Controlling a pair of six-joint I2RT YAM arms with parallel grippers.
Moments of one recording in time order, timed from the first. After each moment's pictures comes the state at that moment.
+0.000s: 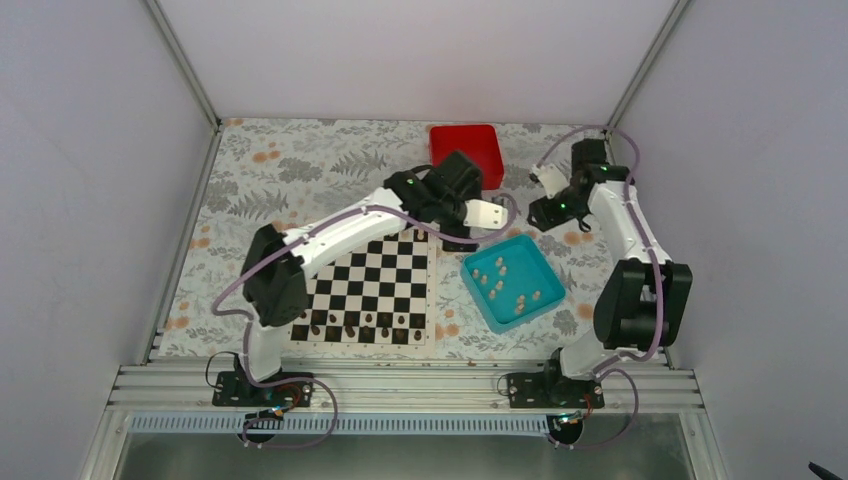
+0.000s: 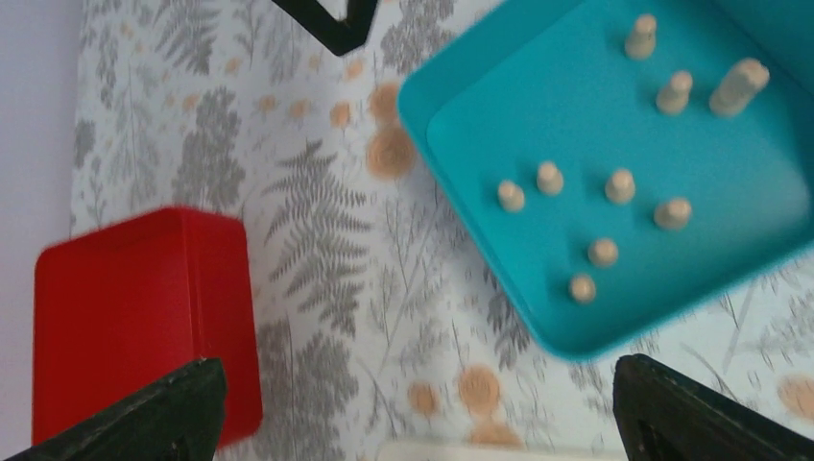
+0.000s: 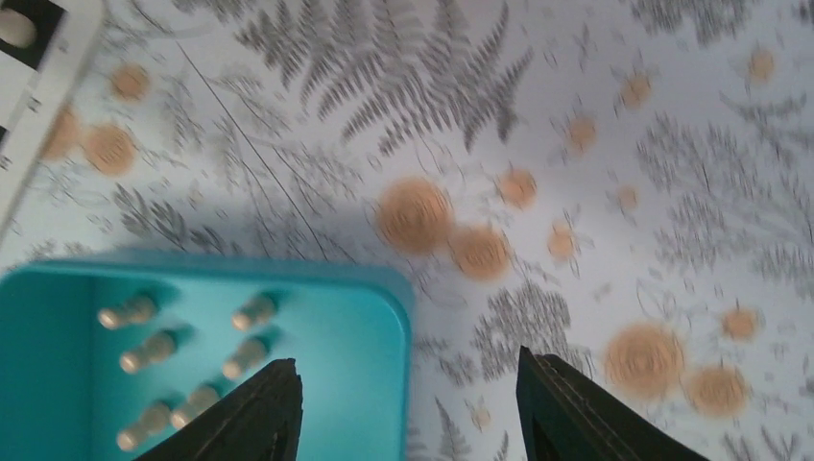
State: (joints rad) left arm -0.90 1.93 1.79 -0.74 0.14 0.77; right arm -0.02 1.60 1.34 -0.96 -0.24 -0.50
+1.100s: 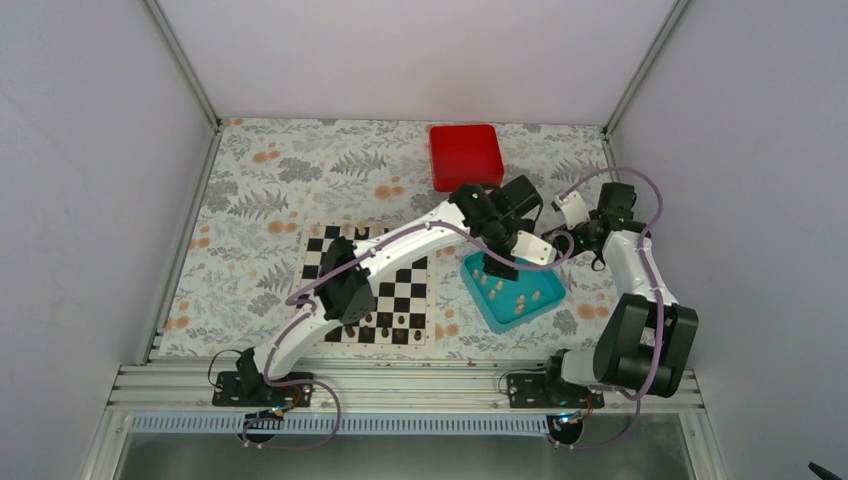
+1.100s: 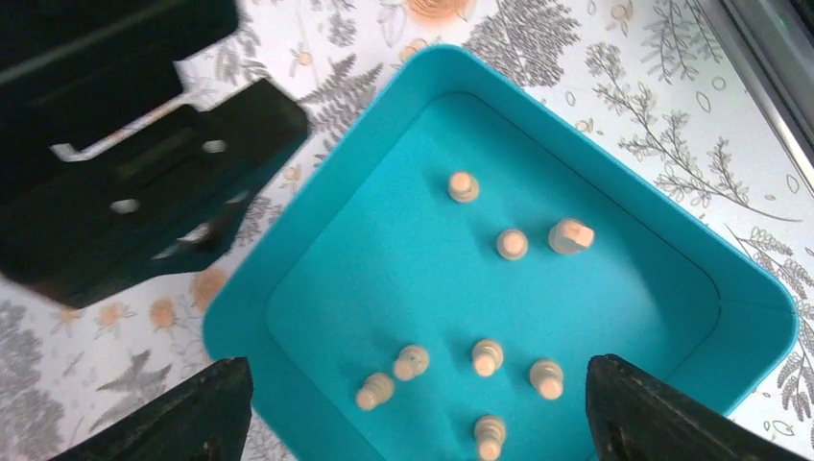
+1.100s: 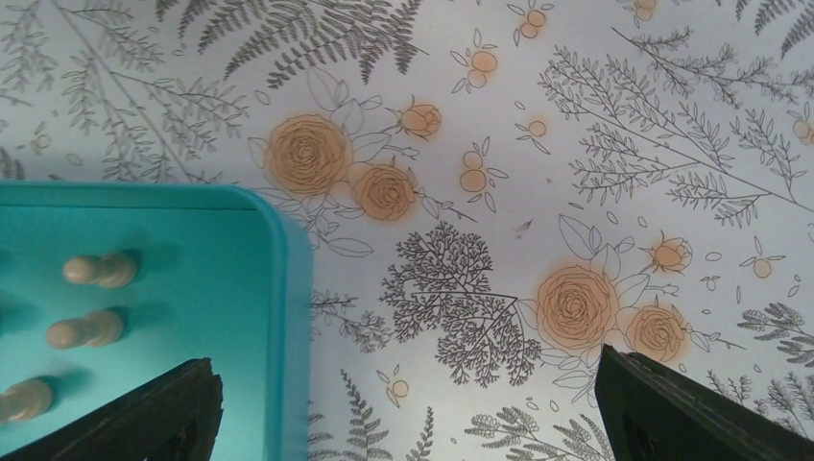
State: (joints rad) left arm -1.06 2.42 2.48 -1.10 0.28 0.86; right arm -0.24 1.34 0.90 -0.62 -0.30 -0.65
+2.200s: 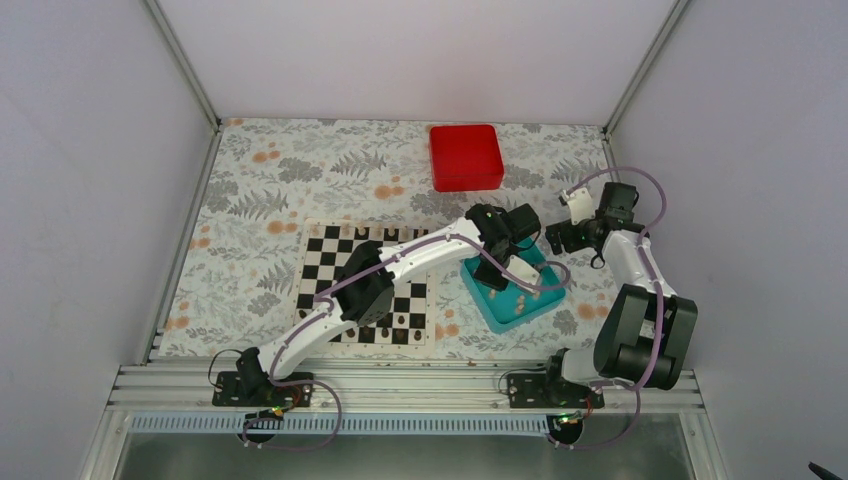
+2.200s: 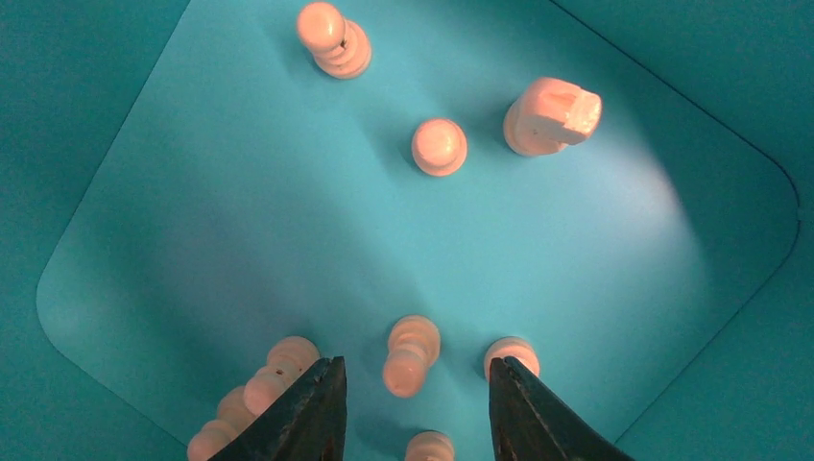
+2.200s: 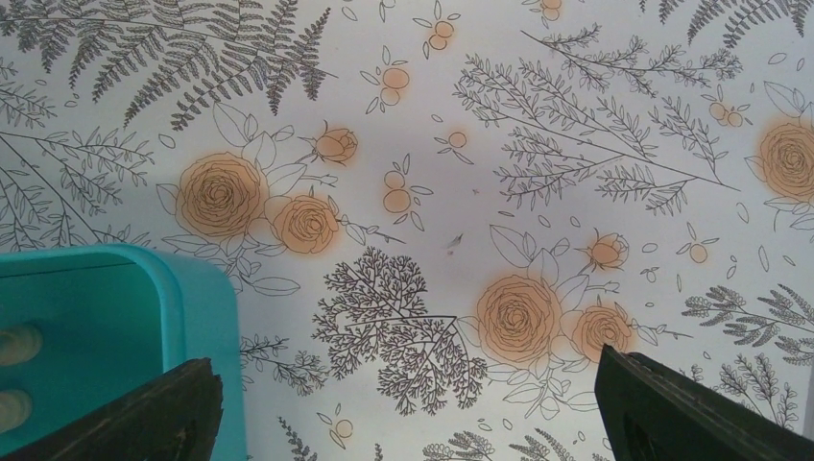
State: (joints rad) left arm -1.08 2.60 2.52 -1.20 0.21 0.96; right arm -0.26 1.39 0.87 -0.47 -0.25 -0.54
